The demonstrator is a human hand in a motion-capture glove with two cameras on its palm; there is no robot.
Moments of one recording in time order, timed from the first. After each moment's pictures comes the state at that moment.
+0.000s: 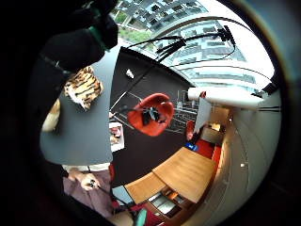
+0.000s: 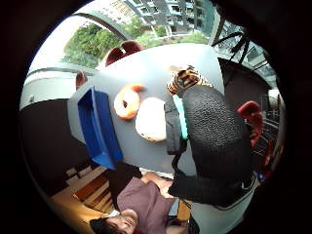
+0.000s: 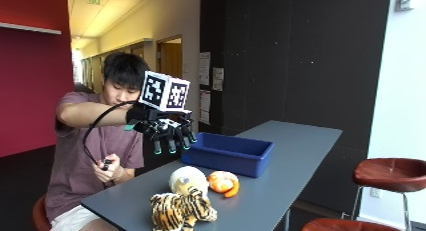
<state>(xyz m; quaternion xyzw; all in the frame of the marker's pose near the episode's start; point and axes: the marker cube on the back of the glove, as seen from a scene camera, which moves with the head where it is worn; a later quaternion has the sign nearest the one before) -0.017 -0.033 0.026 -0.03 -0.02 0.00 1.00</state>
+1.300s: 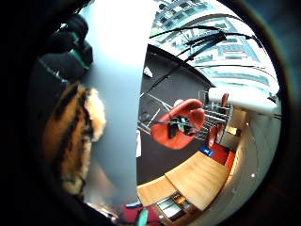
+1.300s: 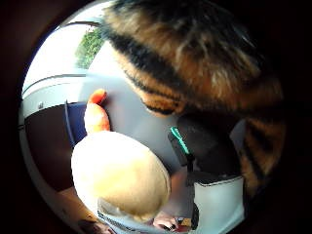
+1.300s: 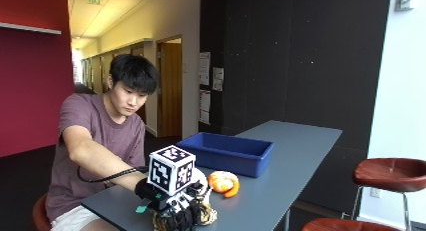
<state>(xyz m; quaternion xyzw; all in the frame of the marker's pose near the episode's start) -0.046 -0.105 0.212 -0.01 -0.10 0.00 0.99</state>
